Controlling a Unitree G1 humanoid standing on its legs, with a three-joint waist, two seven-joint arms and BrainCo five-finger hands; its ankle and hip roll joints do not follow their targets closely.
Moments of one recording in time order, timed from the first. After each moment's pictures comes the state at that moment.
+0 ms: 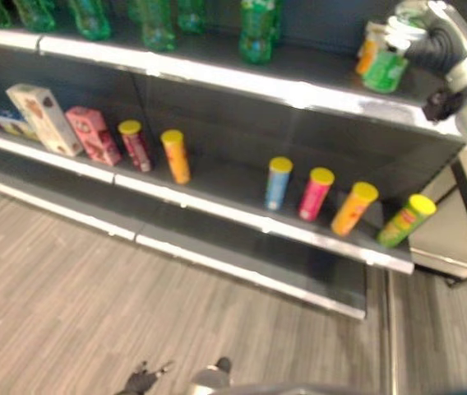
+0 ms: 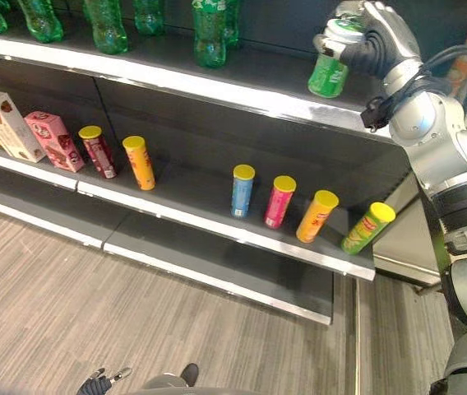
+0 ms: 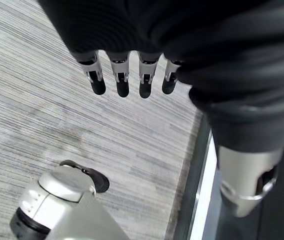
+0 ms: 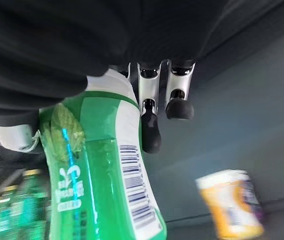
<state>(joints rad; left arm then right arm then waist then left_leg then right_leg) 0.15 0.29 -0.05 1.11 -0.20 -0.12 0.07 -1.09 -1.01 0.50 0.50 -0.10 -0.12 -0.15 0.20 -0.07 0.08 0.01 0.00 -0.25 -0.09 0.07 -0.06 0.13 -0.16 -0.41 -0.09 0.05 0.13</state>
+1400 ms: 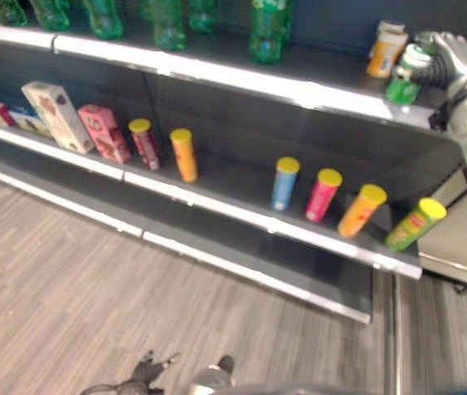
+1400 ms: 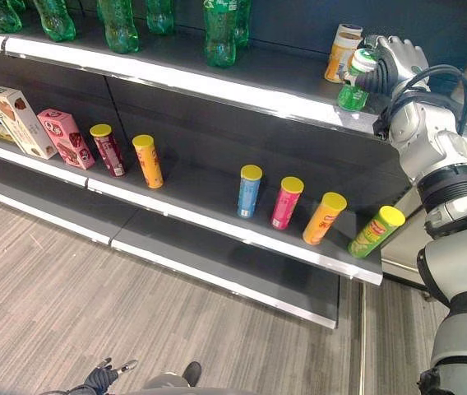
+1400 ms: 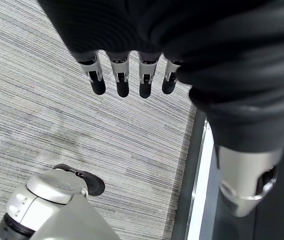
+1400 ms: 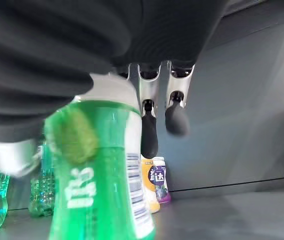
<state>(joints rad) 0.11 0.29 -0.12 1.12 -0.20 -0.12 0.10 -1.23 -0.91 0.67 0.86 -0.29 -0.07 -0.20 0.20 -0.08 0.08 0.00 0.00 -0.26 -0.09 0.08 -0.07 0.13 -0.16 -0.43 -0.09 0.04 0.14</state>
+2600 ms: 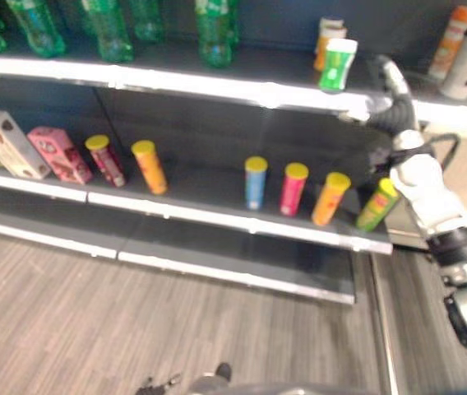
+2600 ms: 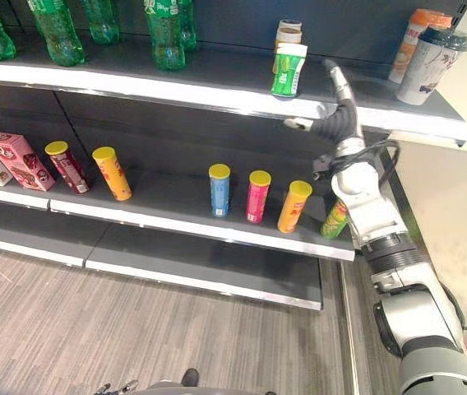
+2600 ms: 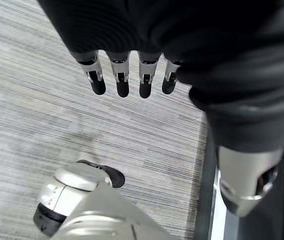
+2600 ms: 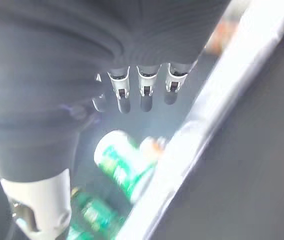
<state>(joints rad) 0.16 0.23 -0.04 1.18 -0.20 -0.09 0.12 -0.77 -0.63 0.27 0.34 0.19 -0.07 -0.25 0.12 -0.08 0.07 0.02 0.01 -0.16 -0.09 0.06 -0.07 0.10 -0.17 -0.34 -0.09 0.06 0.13</state>
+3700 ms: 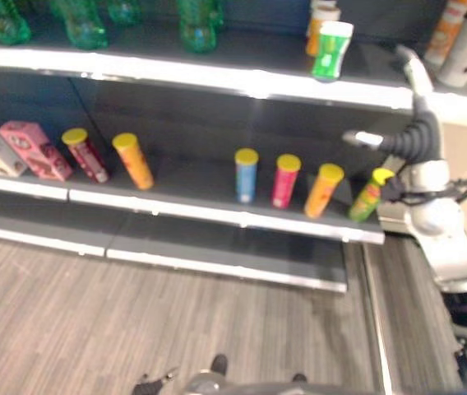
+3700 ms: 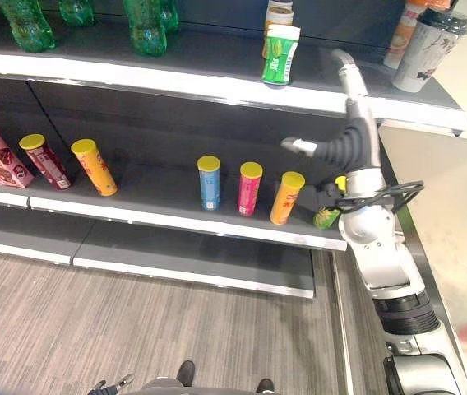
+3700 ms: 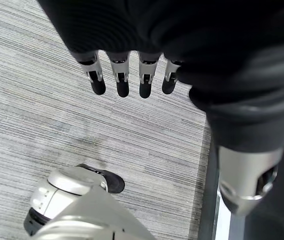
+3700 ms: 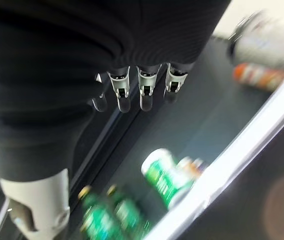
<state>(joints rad) 0.15 0.21 0.01 1.15 -0.18 -0.06 0.17 -0.41 -0.64 0.13 -0.20 -0.20 -0.09 -0.25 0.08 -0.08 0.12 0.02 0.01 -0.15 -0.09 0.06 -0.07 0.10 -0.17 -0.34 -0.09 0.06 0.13</state>
